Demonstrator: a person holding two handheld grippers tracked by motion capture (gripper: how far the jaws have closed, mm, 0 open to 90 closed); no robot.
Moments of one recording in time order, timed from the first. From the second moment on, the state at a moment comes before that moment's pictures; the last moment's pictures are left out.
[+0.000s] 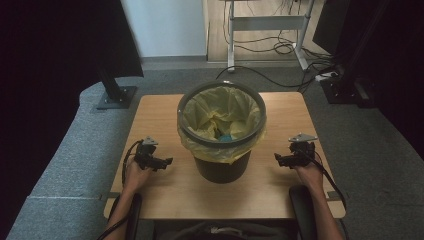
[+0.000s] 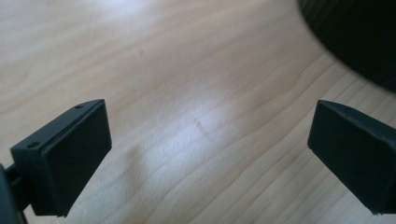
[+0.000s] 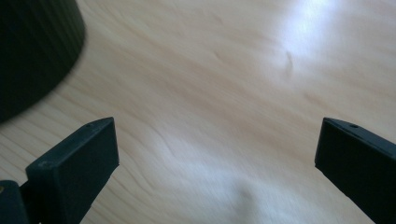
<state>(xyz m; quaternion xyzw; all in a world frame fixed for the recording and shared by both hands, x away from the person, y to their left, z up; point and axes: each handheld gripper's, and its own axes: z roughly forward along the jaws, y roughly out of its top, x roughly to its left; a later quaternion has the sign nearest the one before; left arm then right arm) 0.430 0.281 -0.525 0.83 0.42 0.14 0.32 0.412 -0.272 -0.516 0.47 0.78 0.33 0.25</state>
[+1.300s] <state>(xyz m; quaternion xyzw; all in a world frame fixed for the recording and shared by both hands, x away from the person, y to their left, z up) 0.437 0.287 -0.537 0.84 0.45 0.11 0.30 0.409 -0.300 -0.558 0.49 0.78 0.33 0.21</state>
